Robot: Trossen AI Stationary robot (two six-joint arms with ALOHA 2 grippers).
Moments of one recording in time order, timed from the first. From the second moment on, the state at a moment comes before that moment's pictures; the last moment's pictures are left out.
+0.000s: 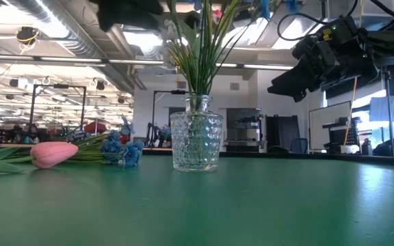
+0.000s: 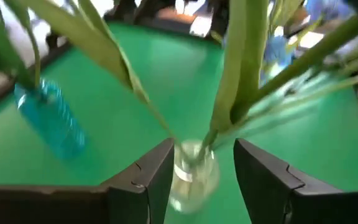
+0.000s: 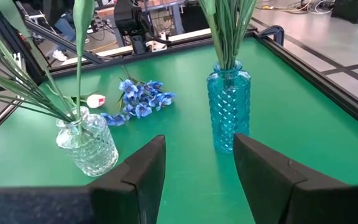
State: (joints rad) left arm -0.38 1.30 0.93 -0.22 -0.59 -0.45; right arm -0.63 1.01 0.36 0.37 -0.60 0.00
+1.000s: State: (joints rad) left arm -0.36 1.32 0.76 -1.06 -0.13 -1.13; right arm -0.63 1.01 0.37 0.40 -0.60 0.00
